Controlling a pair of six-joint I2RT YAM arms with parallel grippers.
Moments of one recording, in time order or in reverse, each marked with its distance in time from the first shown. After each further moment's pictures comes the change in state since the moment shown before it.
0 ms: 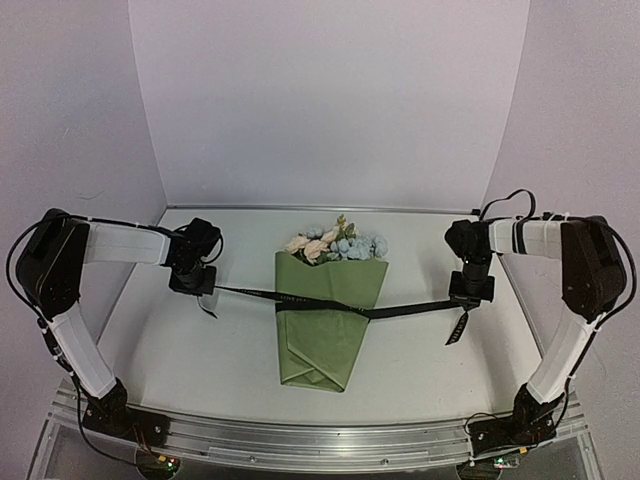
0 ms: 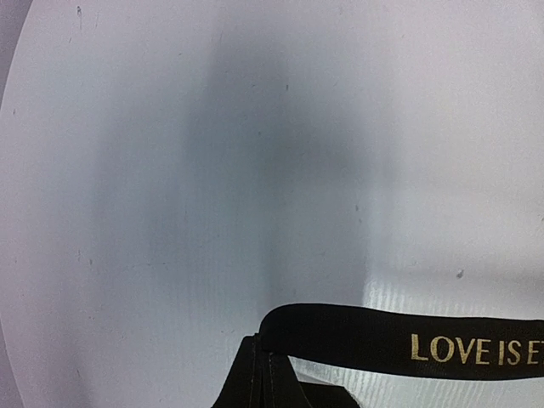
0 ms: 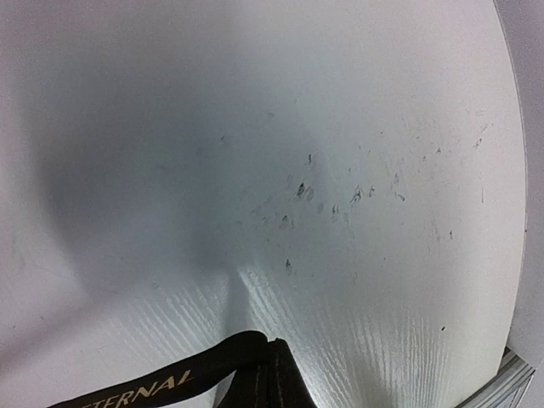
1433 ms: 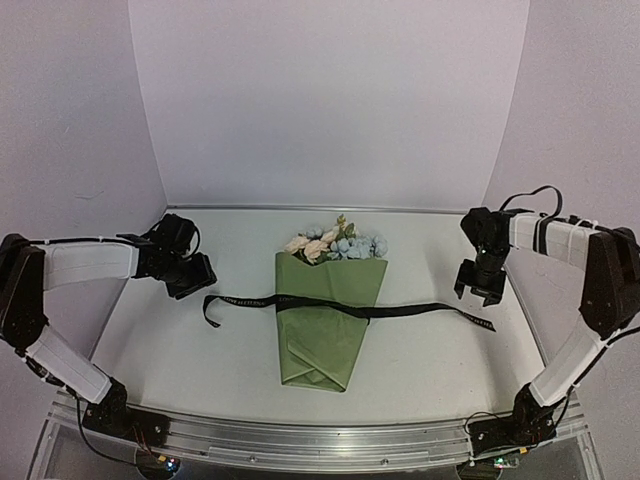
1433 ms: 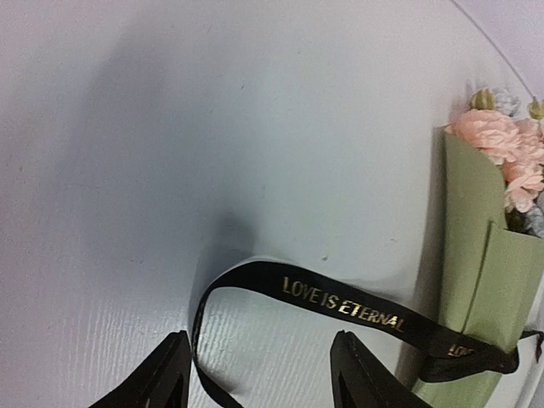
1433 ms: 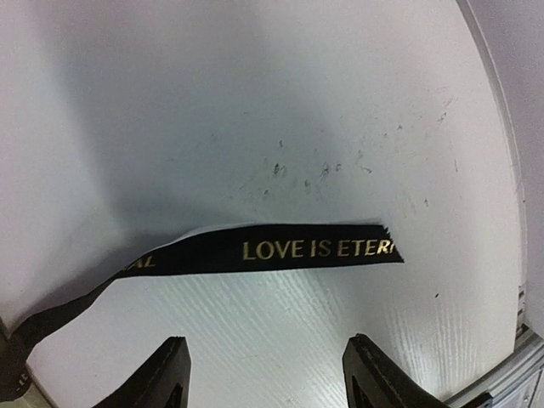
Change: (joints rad) left arm 0.032 -0.256 -0.165 0.143 0.276 -0.402; right arm -0.027 -0.149 -0.005 -0.052 -0.087 0.056
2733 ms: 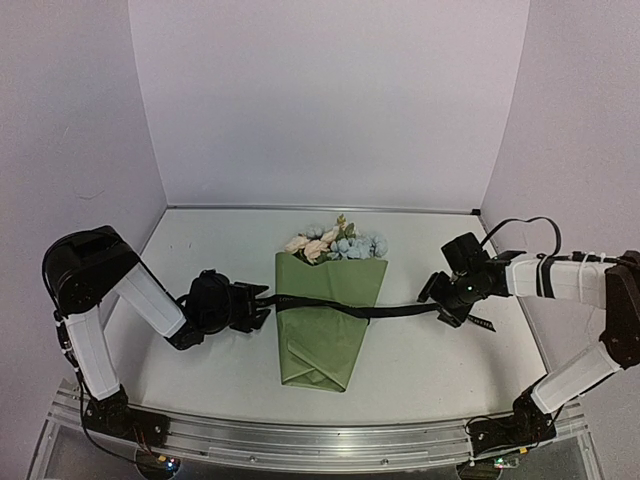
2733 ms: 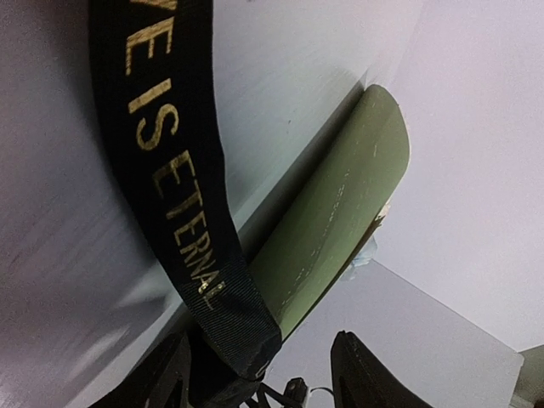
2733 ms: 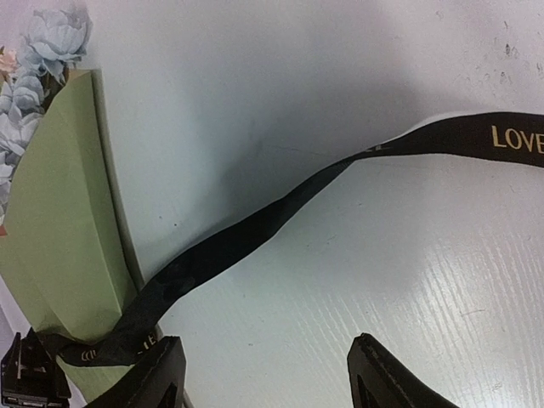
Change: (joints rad) left arm -0.287 0.379 -0.332 1.236 0.063 -1.227; right arm 0.235 -0.188 -0.347 0.520 -0.142 0.388
